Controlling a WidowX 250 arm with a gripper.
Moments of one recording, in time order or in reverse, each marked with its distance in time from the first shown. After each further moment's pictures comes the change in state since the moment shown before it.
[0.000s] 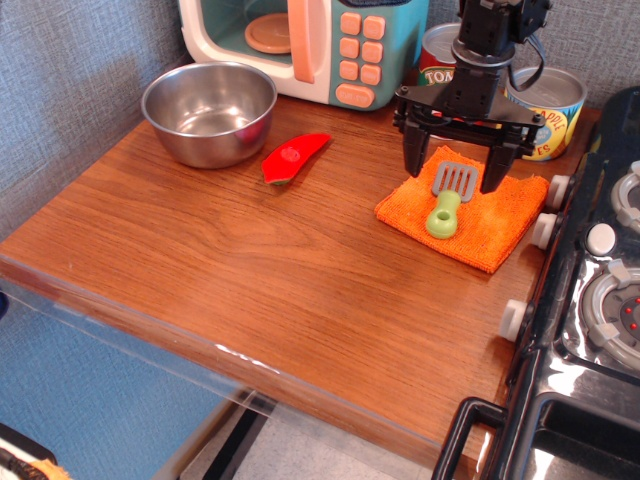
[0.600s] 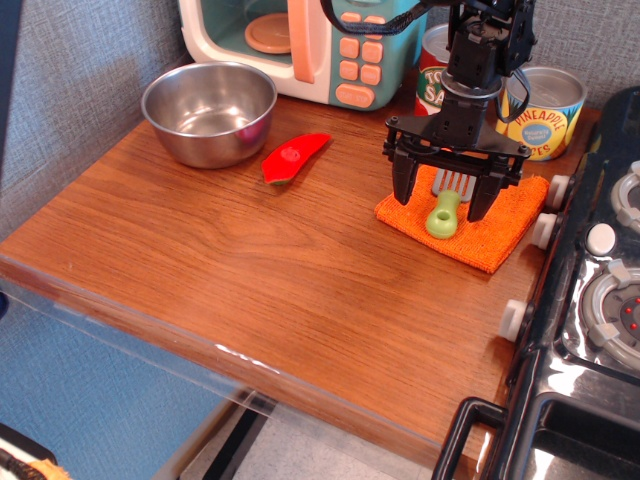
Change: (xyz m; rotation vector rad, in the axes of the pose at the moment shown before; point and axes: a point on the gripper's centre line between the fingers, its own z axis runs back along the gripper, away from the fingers) arm -0.013 0.004 -0.020 0.011 0.059 0.001
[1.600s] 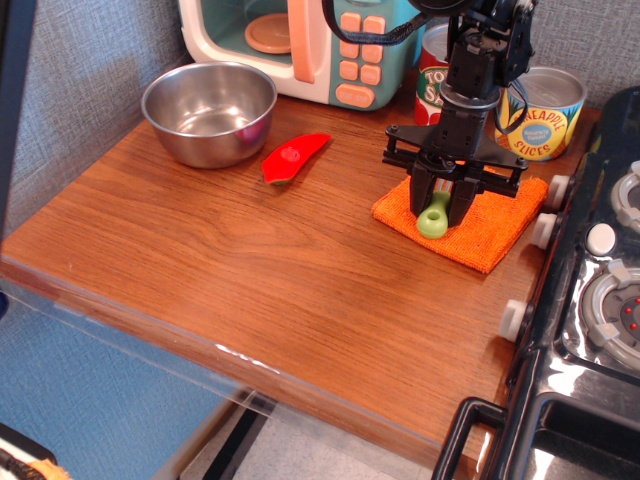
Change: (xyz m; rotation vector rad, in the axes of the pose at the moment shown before) arm -0.004 -0.001 -0.005 -0.007 0.025 -0.068
